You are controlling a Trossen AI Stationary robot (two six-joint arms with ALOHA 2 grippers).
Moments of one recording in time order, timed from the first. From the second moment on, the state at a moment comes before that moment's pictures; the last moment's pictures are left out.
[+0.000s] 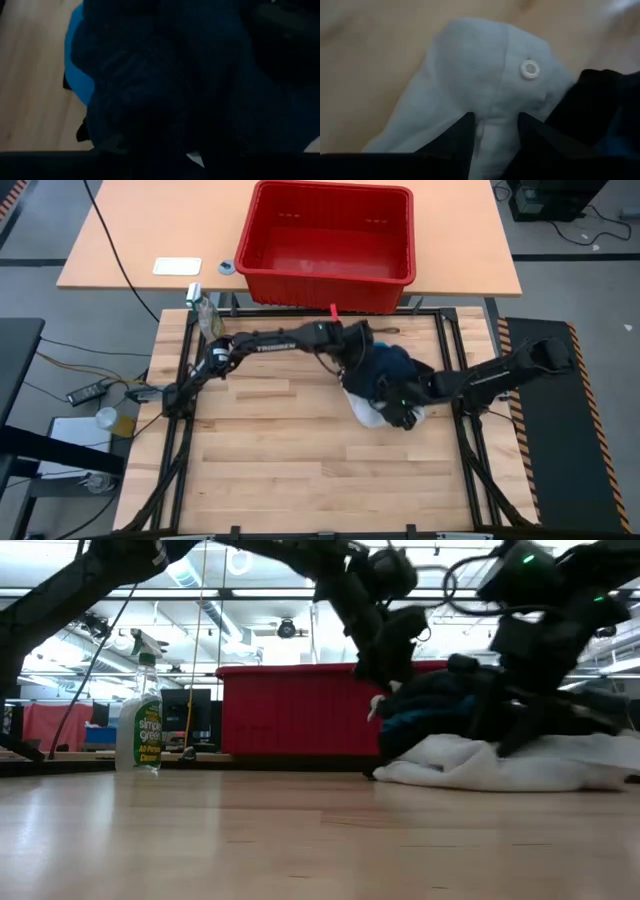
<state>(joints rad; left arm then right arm) 0.18 2.29 2.15 -0.82 0.05 0.04 0.10 1.24 0.49 -0.22 0.13 -0.71</state>
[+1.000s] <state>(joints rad) 0.40 2.25 2.15 -0.91 0.16 0.12 -0.28 1.29 0.60 0.03 -0.14 -0.57</state>
